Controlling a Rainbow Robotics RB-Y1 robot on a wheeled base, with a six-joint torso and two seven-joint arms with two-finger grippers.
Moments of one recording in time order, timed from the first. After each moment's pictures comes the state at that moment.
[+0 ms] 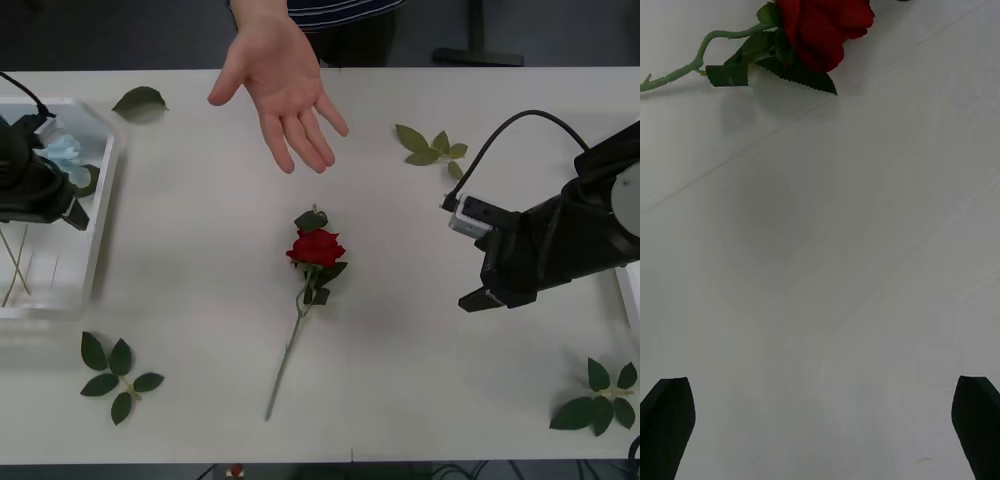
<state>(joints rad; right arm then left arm) -0.31 -0.56 0.01 -1.93 -0.95 1.73 2.29 -0.60 0.81 -0.06 -1.59 0.73 1.88 -1.38</state>
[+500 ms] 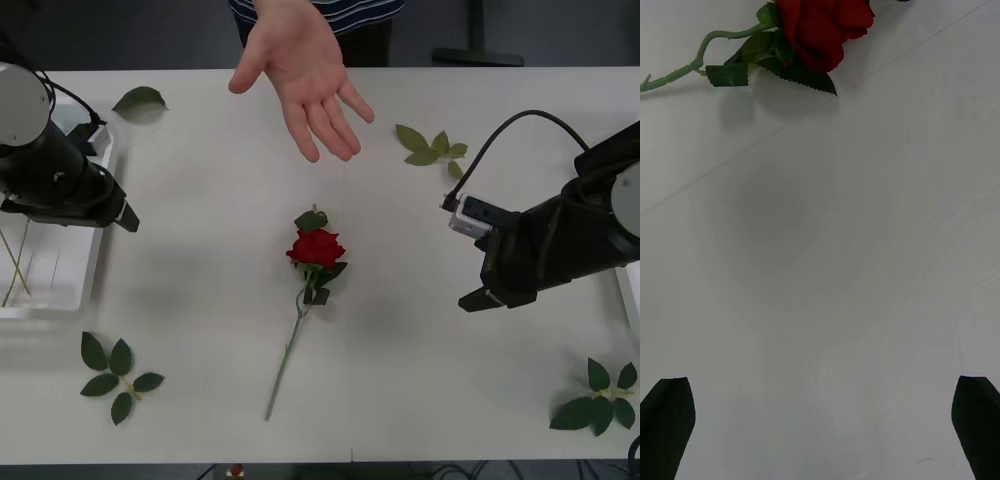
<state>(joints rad) -0.31 -0.56 0.01 -1.93 -0.95 1.73 2.29 -0.60 0.67 -0.06 -1.60 0.68 1.84 -1.38</state>
